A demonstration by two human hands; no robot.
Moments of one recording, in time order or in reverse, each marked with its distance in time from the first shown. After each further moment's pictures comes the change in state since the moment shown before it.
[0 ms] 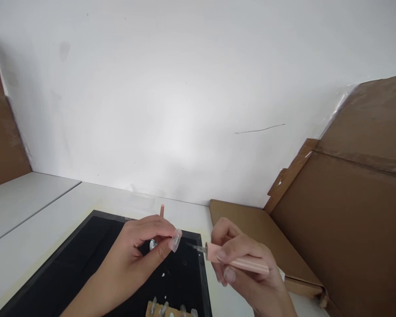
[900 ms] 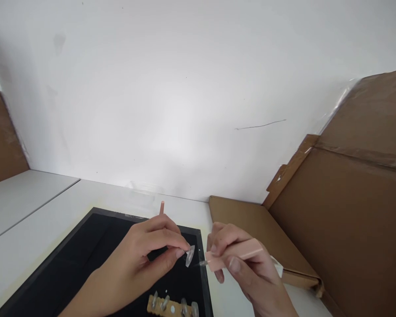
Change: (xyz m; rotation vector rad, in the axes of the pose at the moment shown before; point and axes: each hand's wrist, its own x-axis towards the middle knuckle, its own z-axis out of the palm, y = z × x) left_hand -0.002 -0.008 -0.003 0.101 -0.176 0.136; right_hand -0.001 0.015 0.009 0.109 -0.049 -0.029
